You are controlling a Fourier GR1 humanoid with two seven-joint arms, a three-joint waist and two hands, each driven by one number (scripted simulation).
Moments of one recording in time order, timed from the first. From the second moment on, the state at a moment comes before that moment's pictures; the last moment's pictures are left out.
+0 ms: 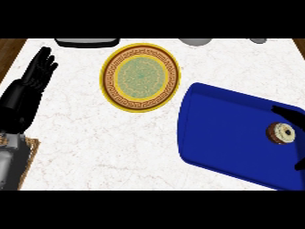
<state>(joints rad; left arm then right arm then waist) -0.28 0.30 0.06 -1.60 0.06 -0.04 0.11 -0.32 -0.65 0.02 -0.71 0.73 0.14 -0.77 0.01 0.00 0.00</state>
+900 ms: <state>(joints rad) -0.30 0.28 0.07 -1.60 0.05 -0.06 0.12 -0.48 -0.57 -0.06 -0.58 0.85 -0.15 -0.34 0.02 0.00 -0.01</state>
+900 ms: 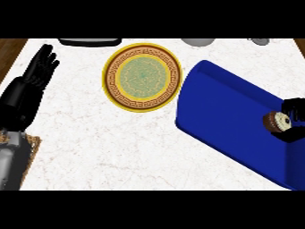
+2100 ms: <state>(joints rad) -0.29 0.28 0.11 -1.57 0.04 -0.08 0.10 -0.62 -0.26 0.03 -1.34 0.70 0.08 0.10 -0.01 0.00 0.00</state>
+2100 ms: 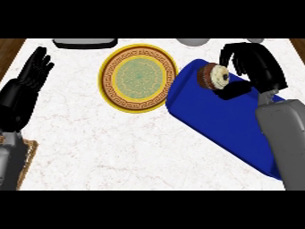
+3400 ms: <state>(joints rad) -0.36 0.24 0.07 -1.58 0.02 -0.10 0.13 -1.17 0.00 0.23 -0.48 0.60 -0.30 0.18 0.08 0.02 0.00</state>
